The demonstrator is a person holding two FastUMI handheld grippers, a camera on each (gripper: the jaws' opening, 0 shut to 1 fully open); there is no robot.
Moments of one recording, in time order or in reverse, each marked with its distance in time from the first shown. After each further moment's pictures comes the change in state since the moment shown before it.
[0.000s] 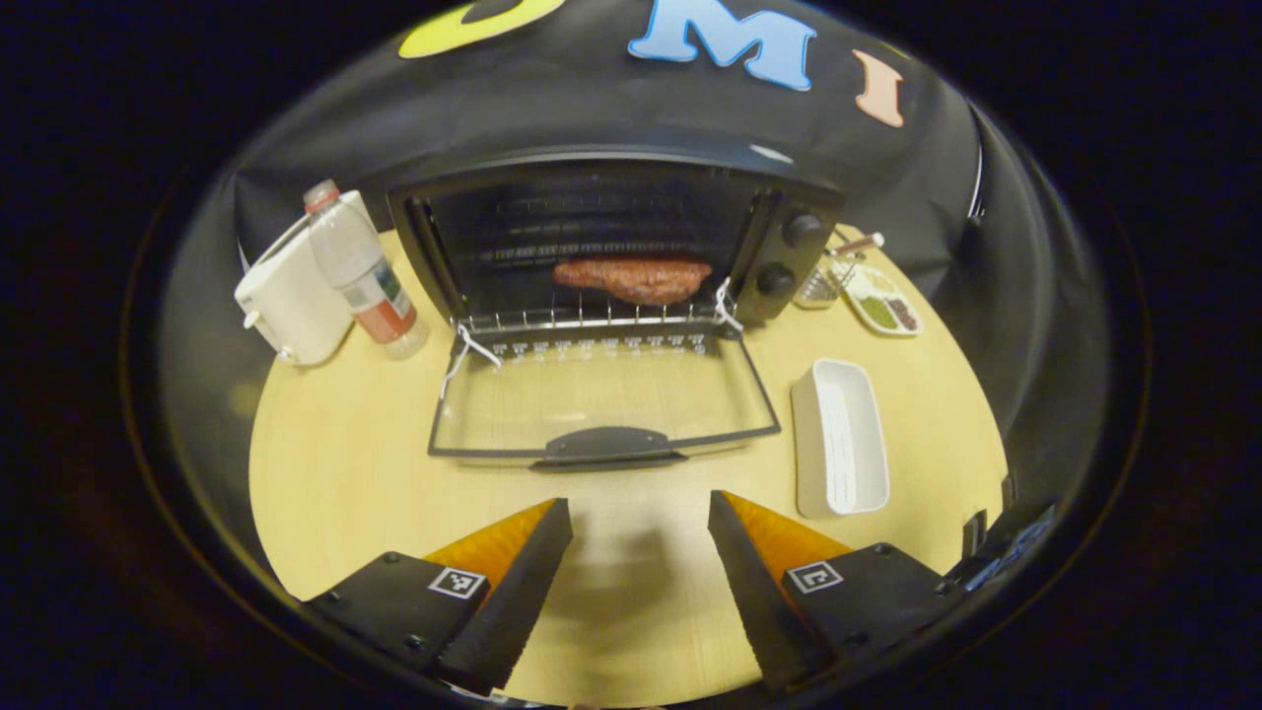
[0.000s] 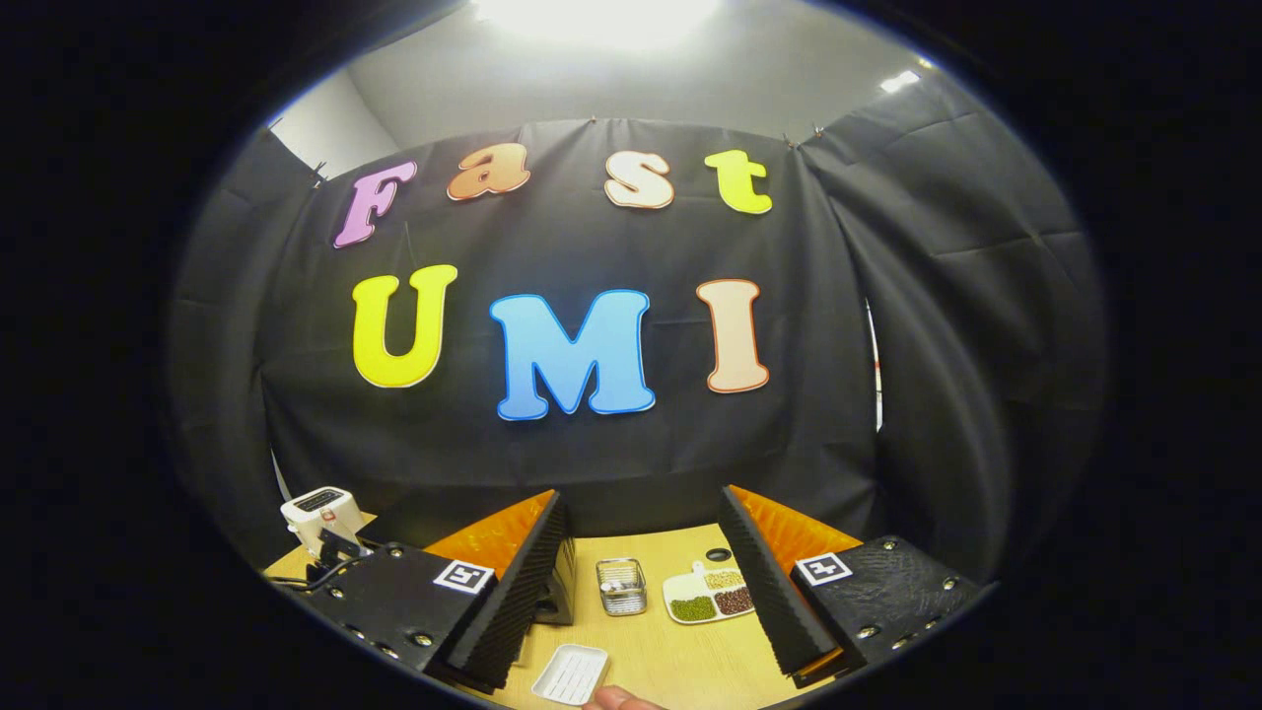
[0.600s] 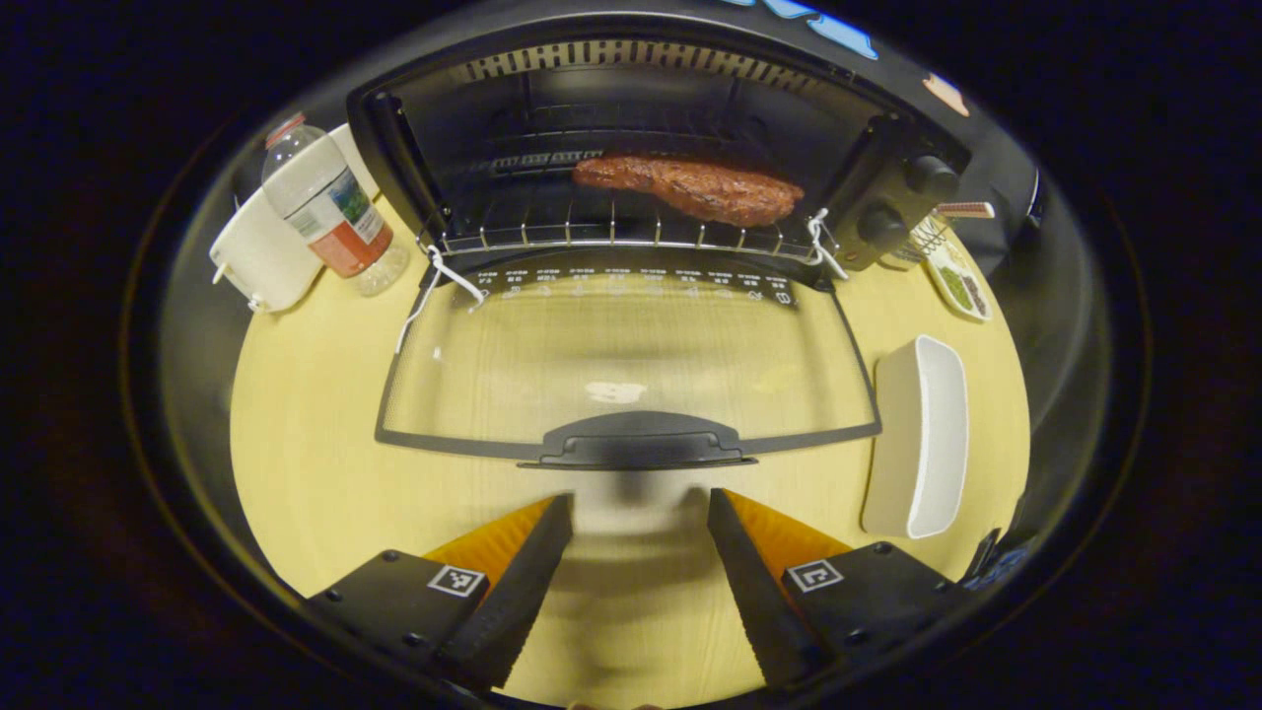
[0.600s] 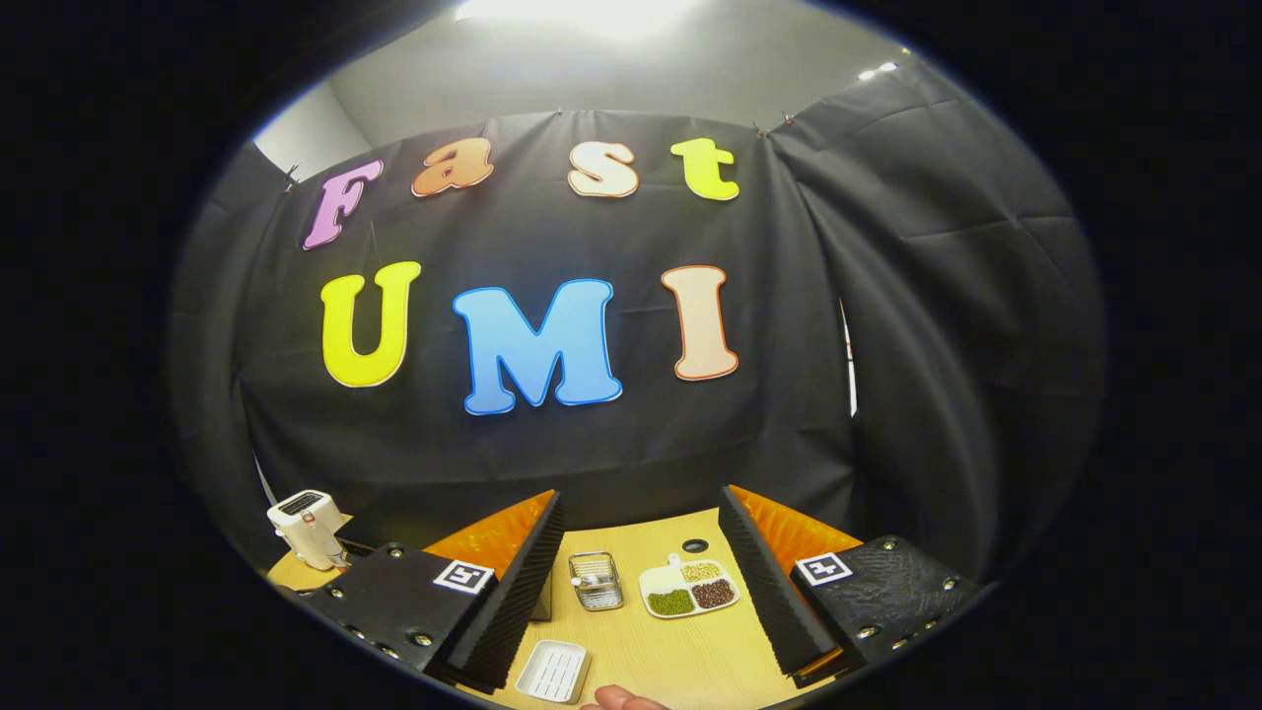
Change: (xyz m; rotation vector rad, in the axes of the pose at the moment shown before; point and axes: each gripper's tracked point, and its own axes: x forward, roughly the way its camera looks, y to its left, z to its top) left arm 0.060 0.024 -0.007 -0.054 0.157 0.061; right arm 0.005 -0.033 -0.010 0.032 0.033 -0.071
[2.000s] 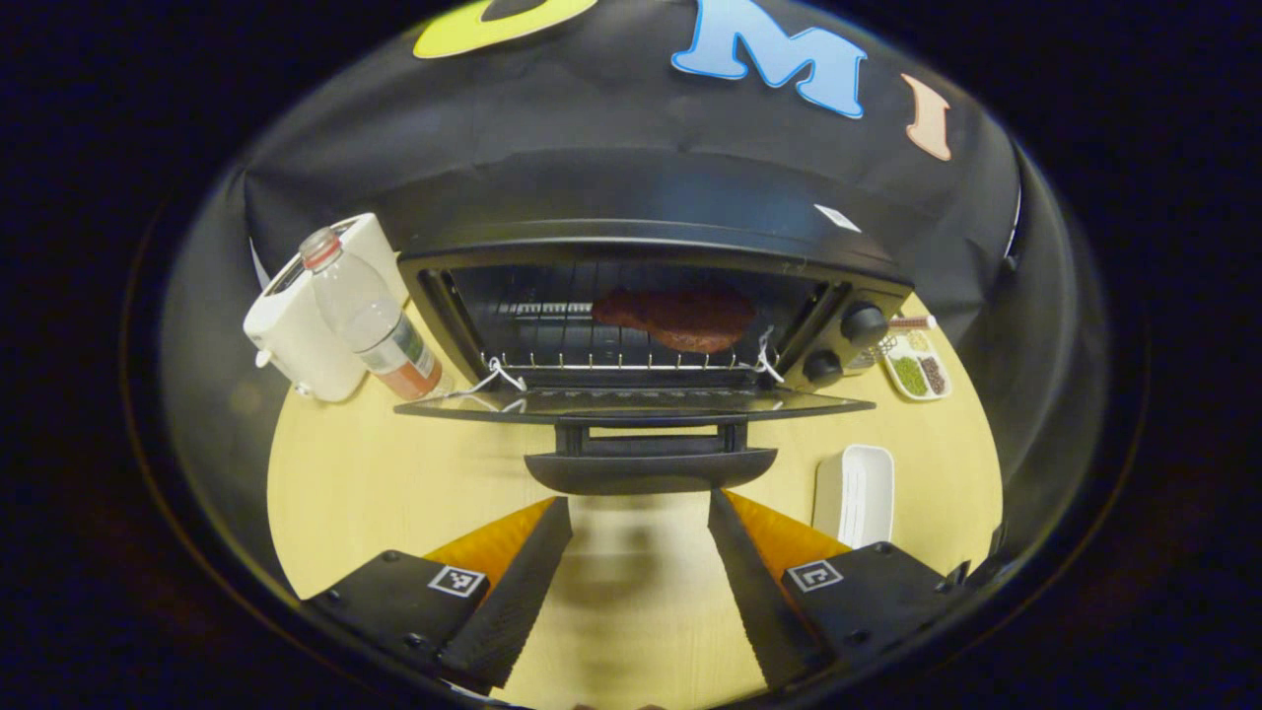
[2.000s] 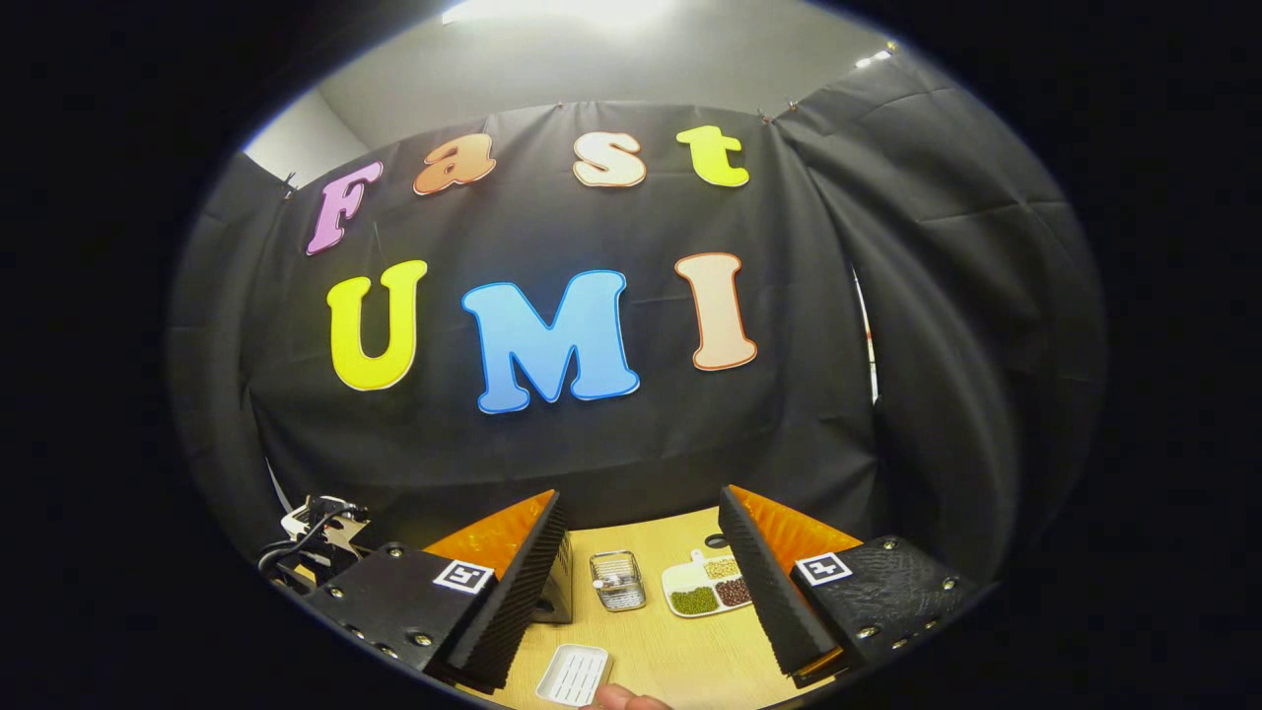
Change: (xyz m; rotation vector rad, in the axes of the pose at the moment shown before) left arm -0.080 -0.001 0.052 0.002 -0.266 -0.017; right arm 0.013 0.015 -0.002 0.033 0.022 0.048
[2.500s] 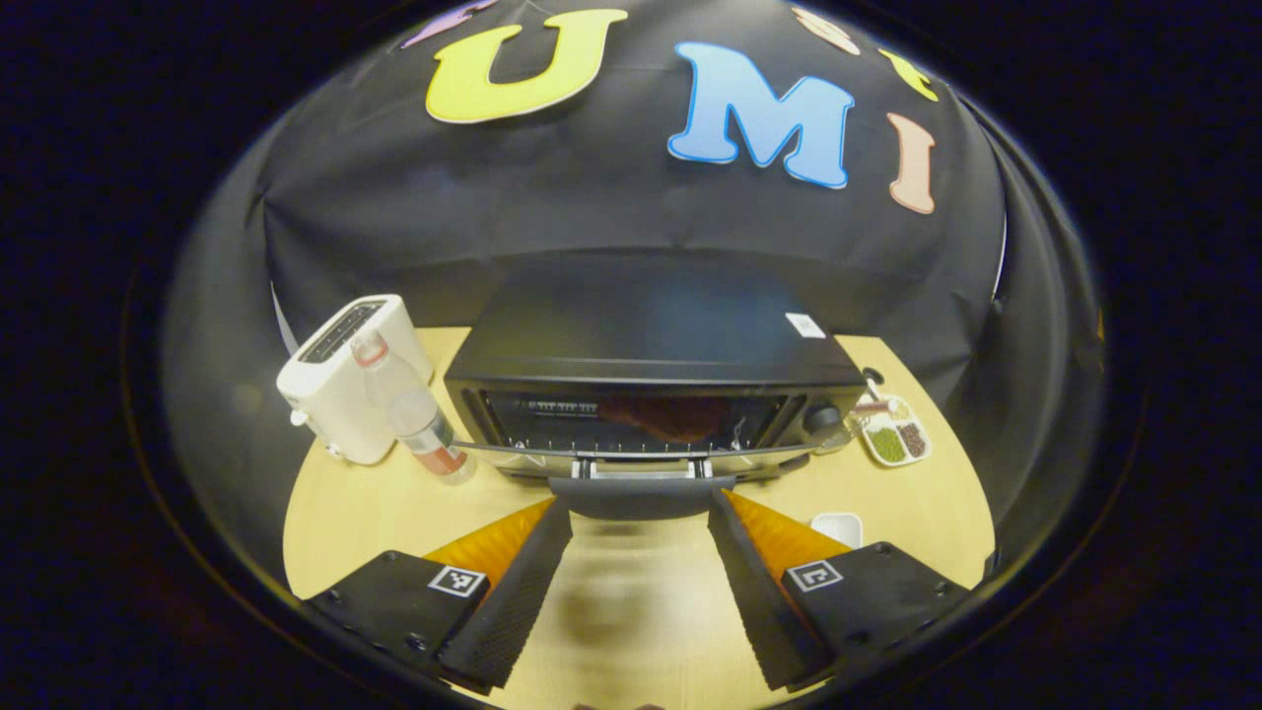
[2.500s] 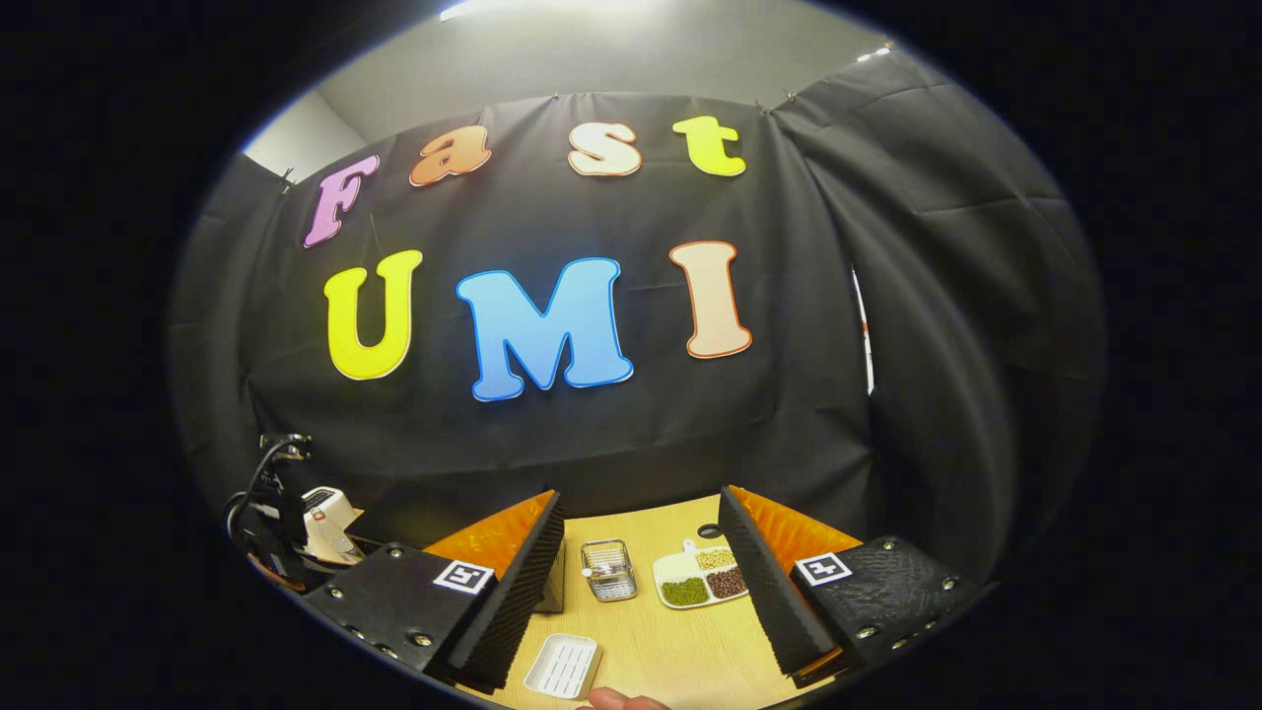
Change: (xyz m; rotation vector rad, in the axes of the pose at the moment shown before) left arm -0.049 -0.007 0.062 0.002 -0.259 0.021; right arm 0.000 -0.011 -0.009 -0.003 0.039 0.013
